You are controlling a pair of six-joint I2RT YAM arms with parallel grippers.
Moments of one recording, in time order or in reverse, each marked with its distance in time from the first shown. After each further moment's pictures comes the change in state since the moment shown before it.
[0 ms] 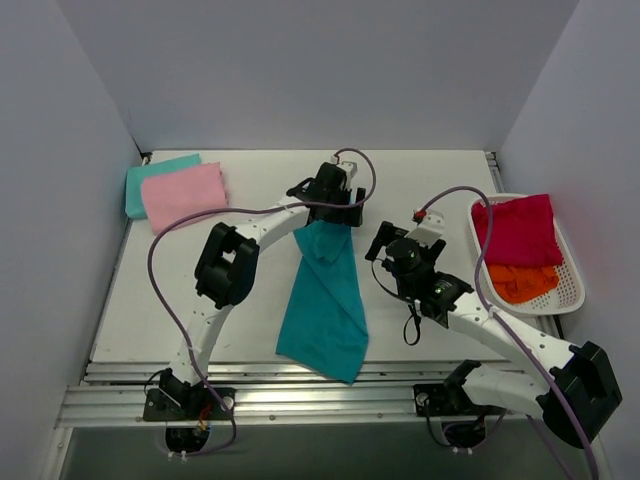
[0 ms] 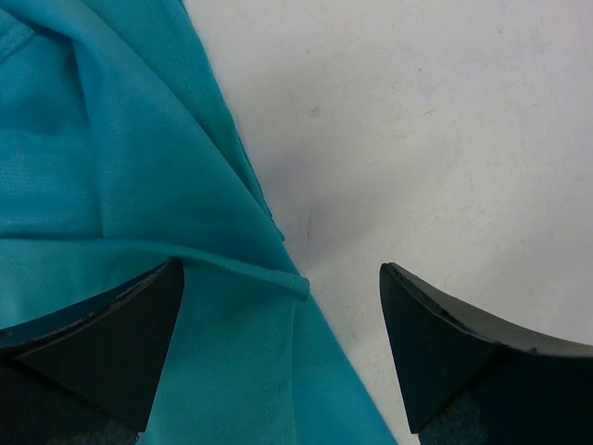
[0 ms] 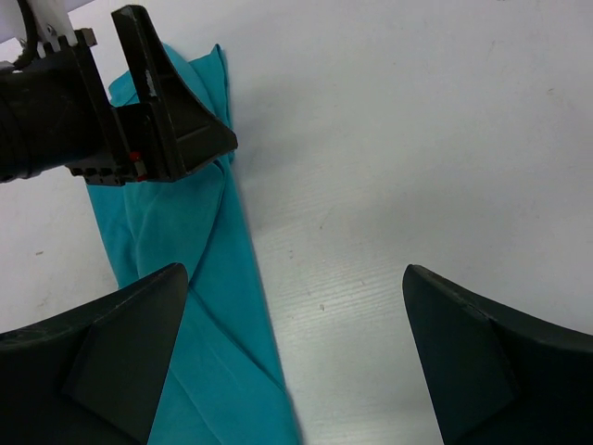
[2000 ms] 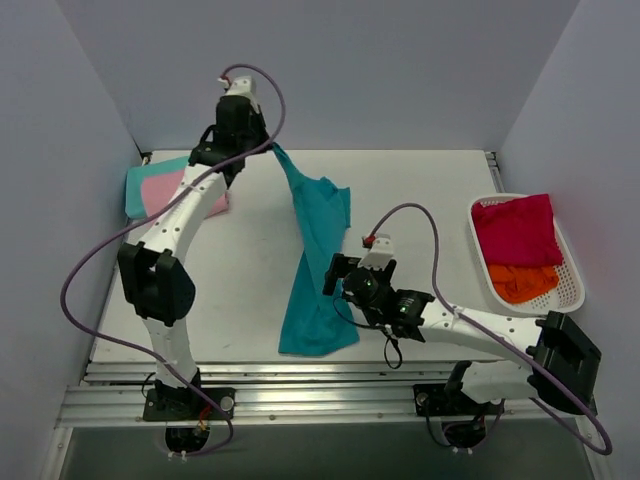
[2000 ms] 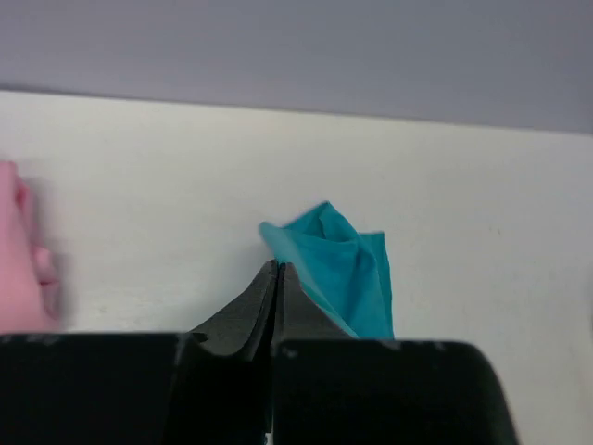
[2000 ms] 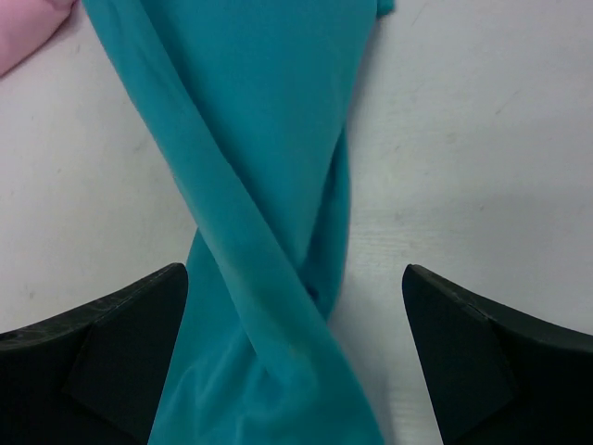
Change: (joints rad) left arm 0.243 -0.375 -0.022 -0.049 -0.196 -0.036; right arm 0.267 0.123 0.000 0.053 -0.028 0.107
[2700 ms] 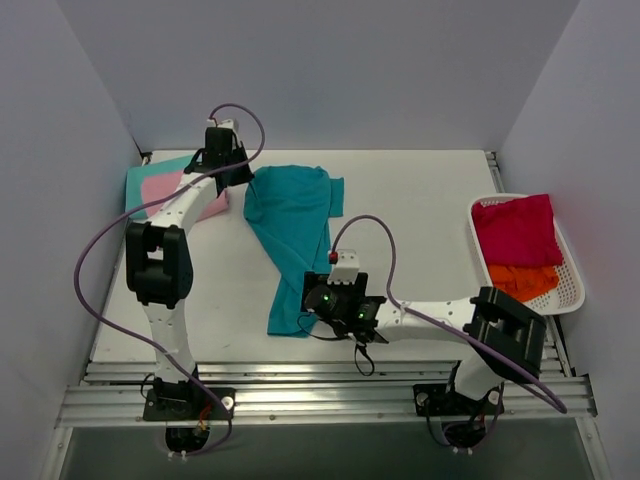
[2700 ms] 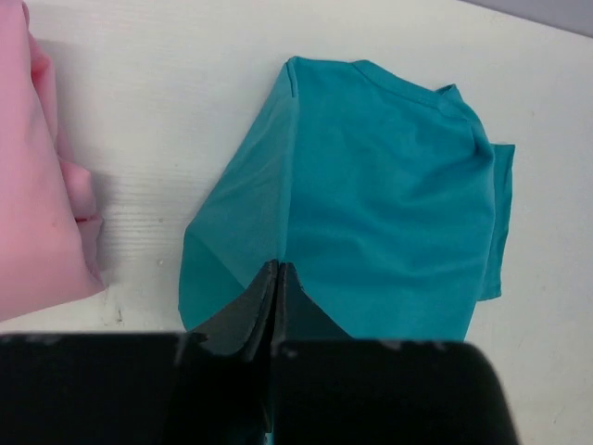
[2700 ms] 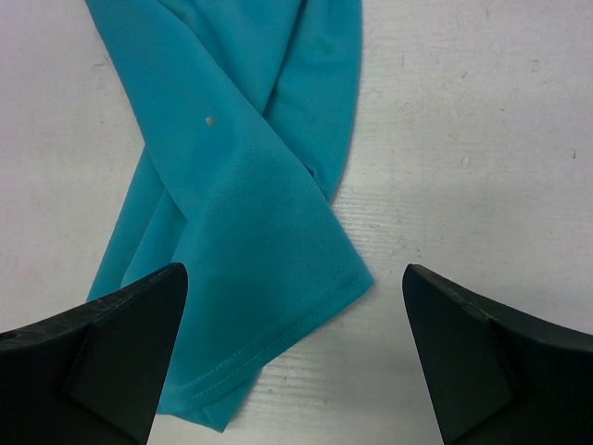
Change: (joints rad) left arm 0.222 0.109 -0.180 0.089 0.157 -0.018; right arm 0.180 0.304 0.093 0.004 0.089 0.099
